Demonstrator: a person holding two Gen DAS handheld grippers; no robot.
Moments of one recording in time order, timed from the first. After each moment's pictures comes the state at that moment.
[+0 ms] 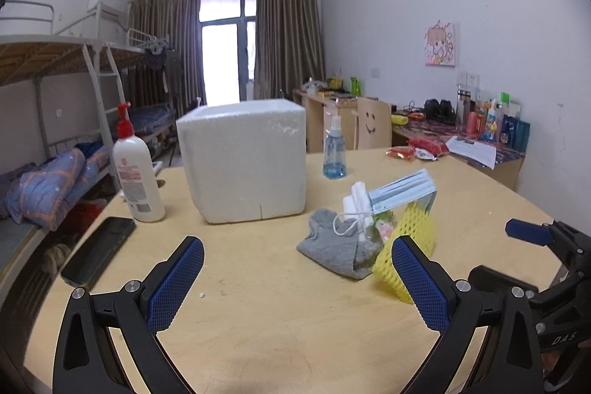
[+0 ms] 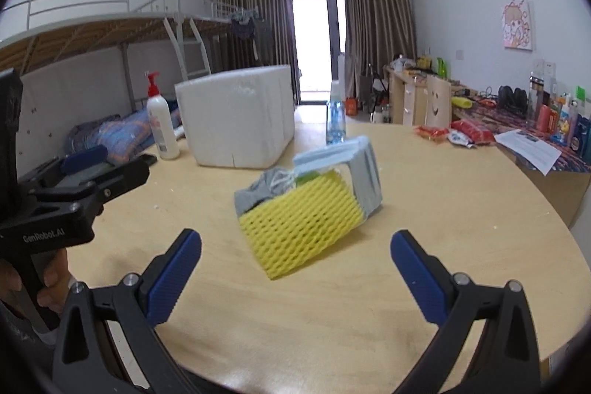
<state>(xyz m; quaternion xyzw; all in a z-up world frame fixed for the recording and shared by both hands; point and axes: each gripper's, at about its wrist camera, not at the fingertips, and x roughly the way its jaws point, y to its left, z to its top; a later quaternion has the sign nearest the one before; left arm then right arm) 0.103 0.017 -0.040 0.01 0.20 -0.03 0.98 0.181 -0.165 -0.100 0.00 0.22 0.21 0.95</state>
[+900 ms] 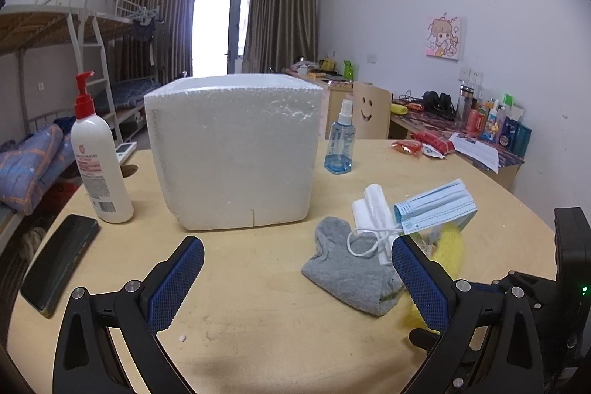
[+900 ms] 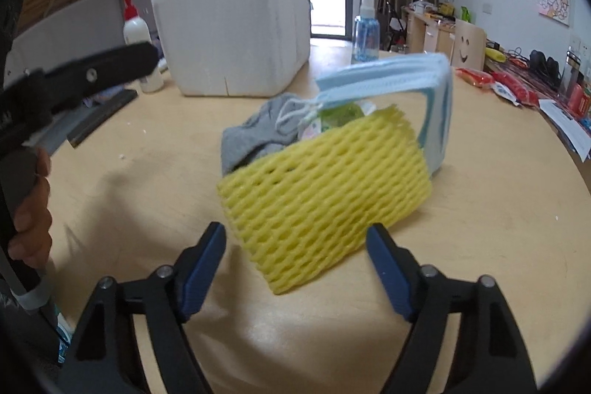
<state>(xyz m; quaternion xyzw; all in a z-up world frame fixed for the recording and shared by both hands) 0.179 0.039 -0.049 -0.02 0.25 -0.06 0.97 0.252 -0.123 -0.145 -0.05 0.35 0.23 0.91</state>
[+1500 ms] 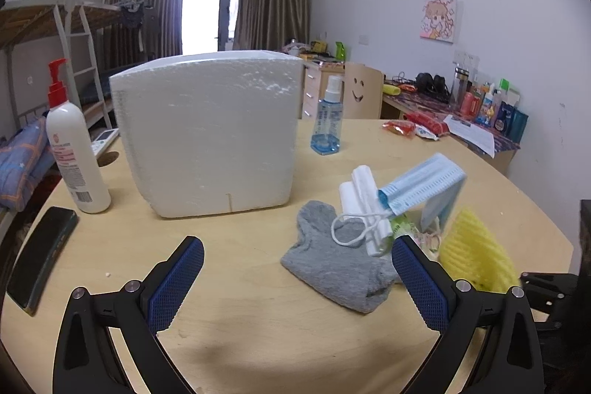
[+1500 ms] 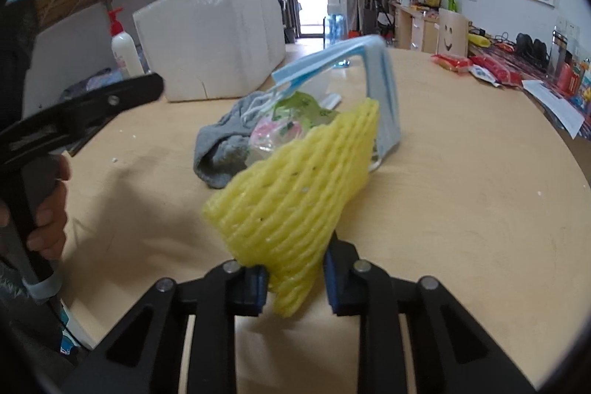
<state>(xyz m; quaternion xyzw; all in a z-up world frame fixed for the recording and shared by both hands) 0.192 0.019 -0.057 -0.01 0.28 -0.08 0.96 0.250 -0.158 -0.147 -0.03 0.36 0.21 0.91</state>
